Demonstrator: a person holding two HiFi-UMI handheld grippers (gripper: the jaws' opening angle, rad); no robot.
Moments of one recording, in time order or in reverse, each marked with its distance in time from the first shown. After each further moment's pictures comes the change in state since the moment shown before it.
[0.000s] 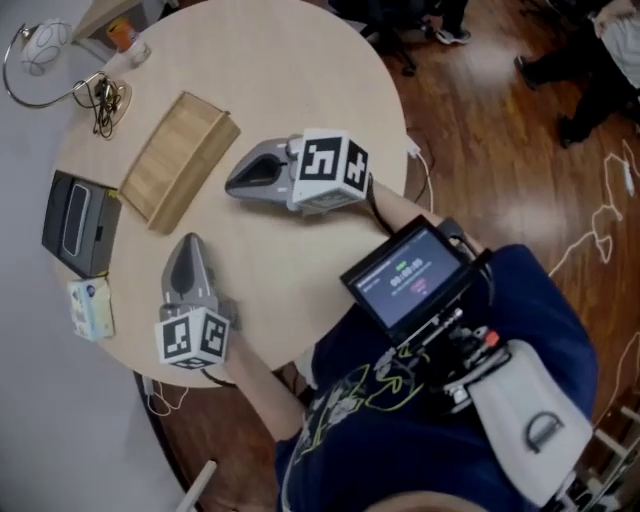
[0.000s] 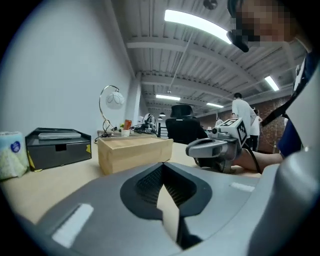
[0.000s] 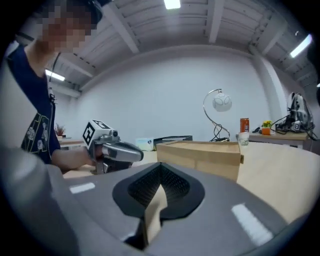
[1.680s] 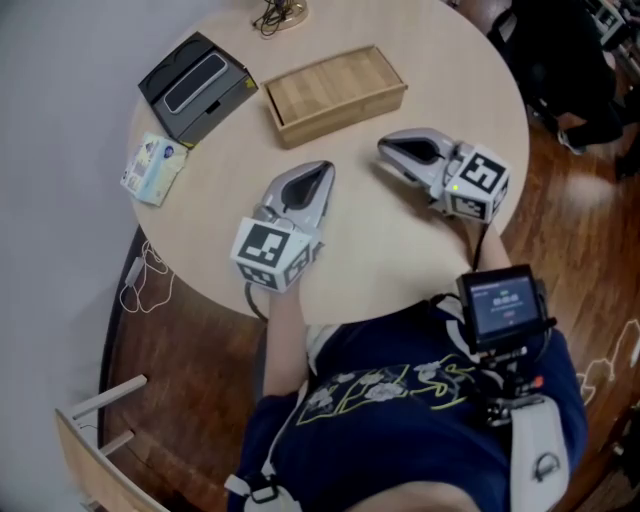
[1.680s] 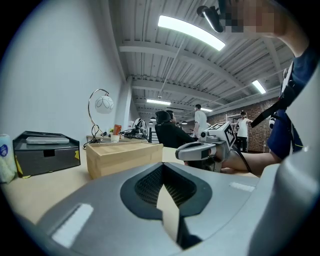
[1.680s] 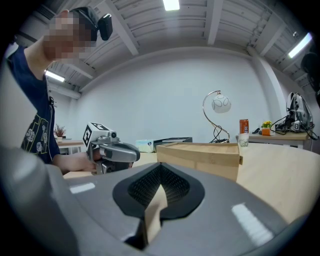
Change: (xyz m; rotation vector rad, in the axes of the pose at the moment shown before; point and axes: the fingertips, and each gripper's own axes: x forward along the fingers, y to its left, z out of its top) left arm 0.009 -0.022 0.004 0.045 -0.062 -0.111; right arm -0.004 -0.015 -0.014 0.005 0.017 -0.042
